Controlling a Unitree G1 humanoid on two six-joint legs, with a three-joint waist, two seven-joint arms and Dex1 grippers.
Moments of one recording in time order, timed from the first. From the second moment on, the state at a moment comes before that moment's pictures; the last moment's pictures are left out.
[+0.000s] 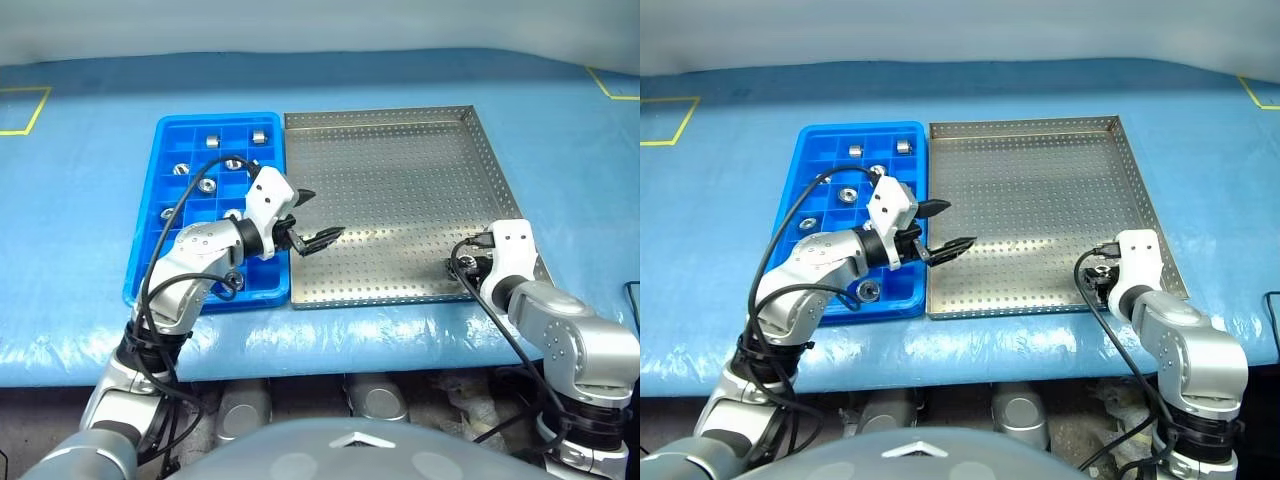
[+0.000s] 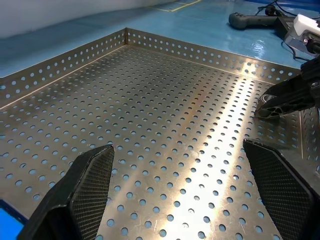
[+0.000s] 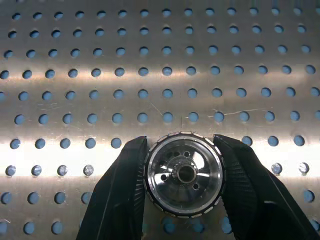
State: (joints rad) left arm -0.33 0.39 -0.20 -0.33 -0.35 0.67 -0.63; right arm -0.03 -0.39 -0.30 -0.59 0.33 1.30 0.23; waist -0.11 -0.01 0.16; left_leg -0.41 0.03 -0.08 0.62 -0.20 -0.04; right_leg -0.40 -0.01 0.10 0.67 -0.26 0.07
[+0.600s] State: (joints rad) left arm -0.21 0.64 0.15 -0.47 -0.33 0.72 -0.52; right arm -0.48 -0.07 0.22 -0.26 0.39 1.08 0.31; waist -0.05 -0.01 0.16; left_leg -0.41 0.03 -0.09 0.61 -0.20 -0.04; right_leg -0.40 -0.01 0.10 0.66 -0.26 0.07
